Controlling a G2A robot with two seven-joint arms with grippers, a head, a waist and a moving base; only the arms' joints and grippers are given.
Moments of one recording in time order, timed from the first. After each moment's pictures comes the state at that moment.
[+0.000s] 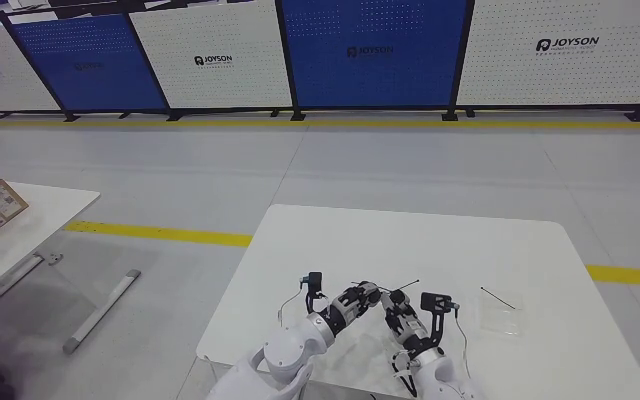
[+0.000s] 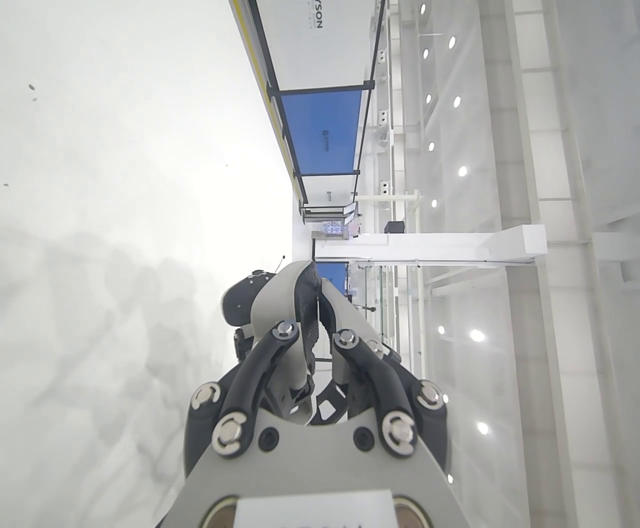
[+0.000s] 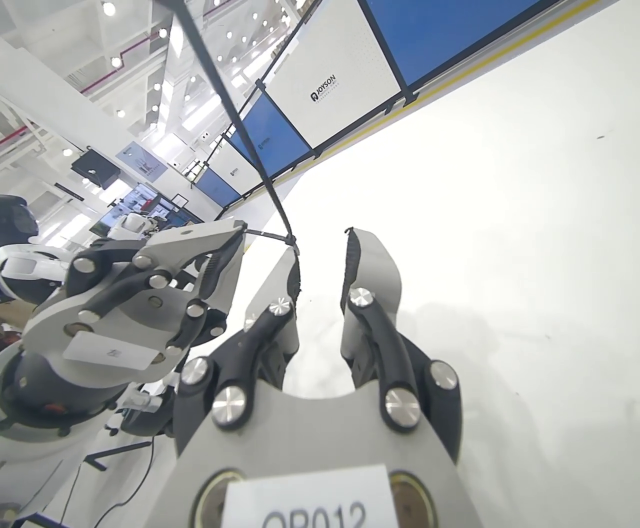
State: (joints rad) left arm 1.48 -1.23 -1.06 -1.64 -0.35 0.01 -0.16; right arm -1.51 -1.42 1.06 -1.49 -0.77 -0.11 0.00
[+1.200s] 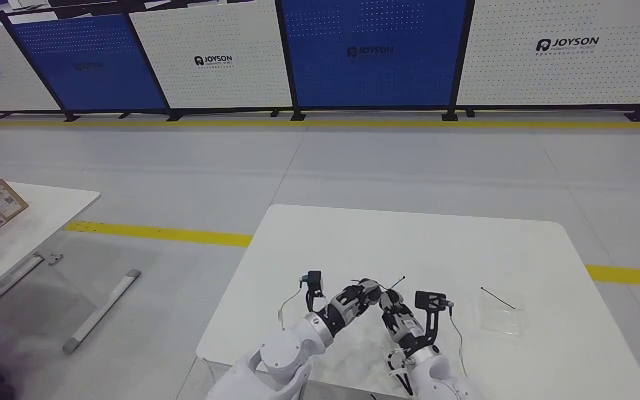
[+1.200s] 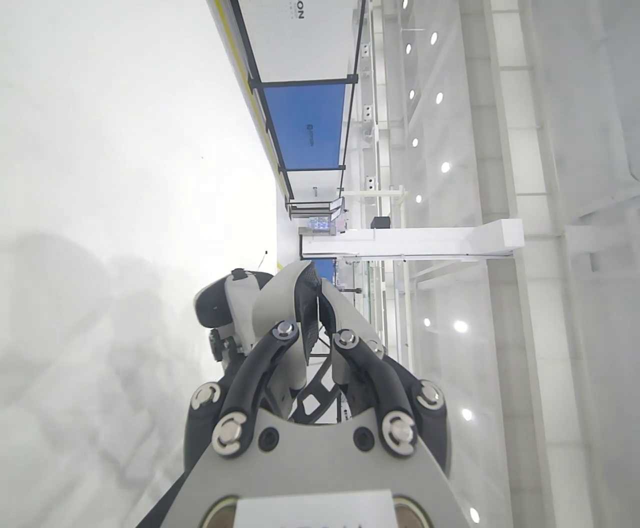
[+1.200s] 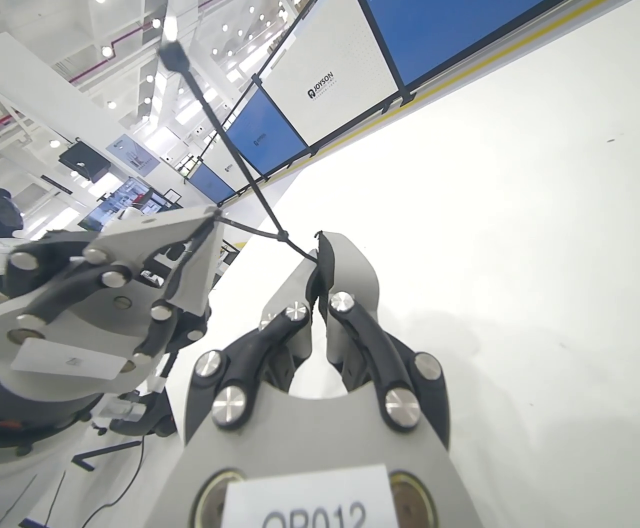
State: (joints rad) left arm 1.50 -1.23 -1.08 -1.66 -0.40 -0.05 -0.19; right arm -1.49 -1.42 1.03 -1.48 -0.78 -0.09 0.00
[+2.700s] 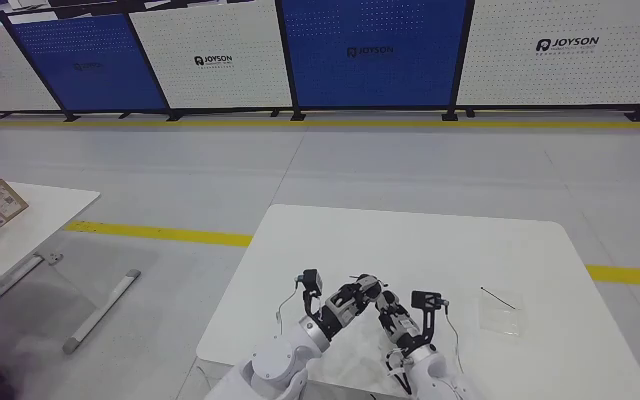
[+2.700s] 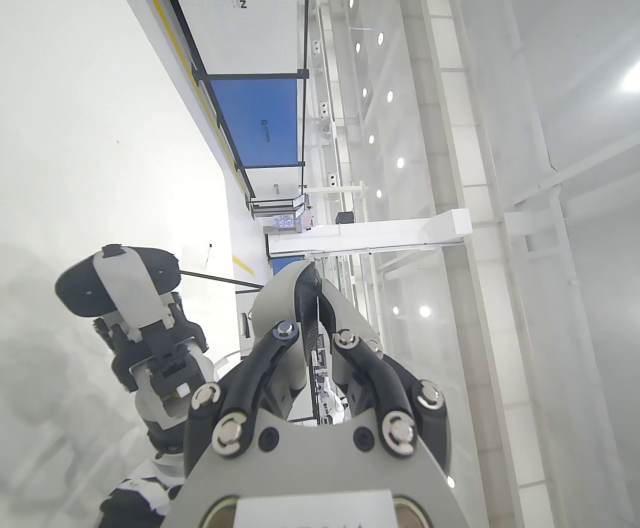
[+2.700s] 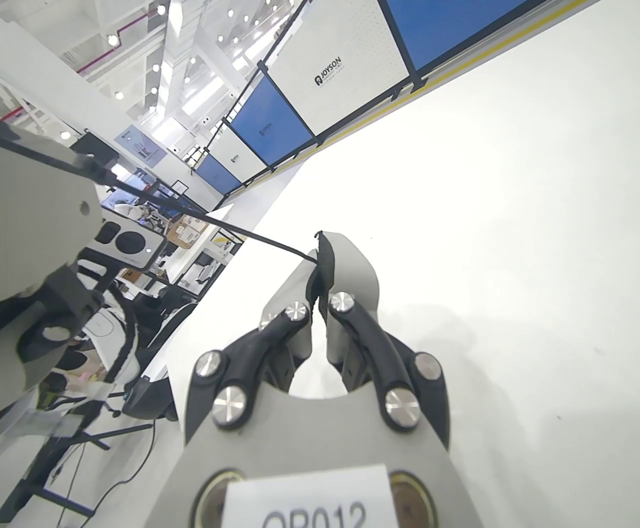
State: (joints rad) left arm 1.56 -1.23 -1.11 -1.75 -0.41 -0.13 -0.19; right arm -1.46 -1.42 1.02 -1.43 -0.74 -0.13 0.01
